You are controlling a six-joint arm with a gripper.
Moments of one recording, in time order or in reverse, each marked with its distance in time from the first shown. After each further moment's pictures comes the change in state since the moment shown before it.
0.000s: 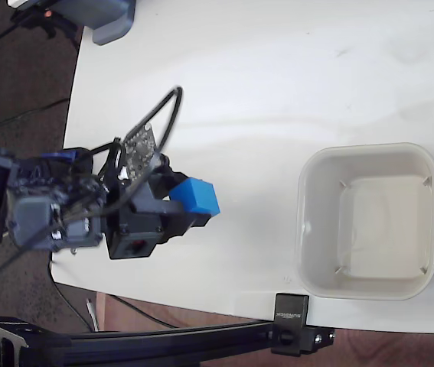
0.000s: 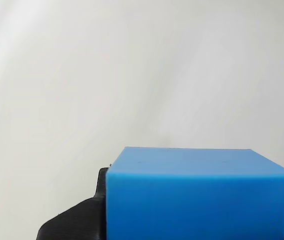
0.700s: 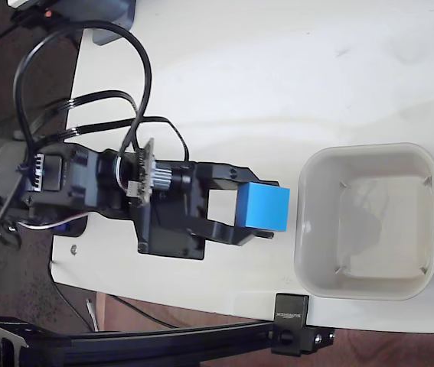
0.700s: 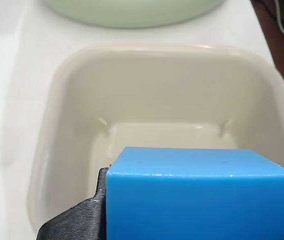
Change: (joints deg) arm -3.9 -12.8 2.1 -50.3 8.8 30.0
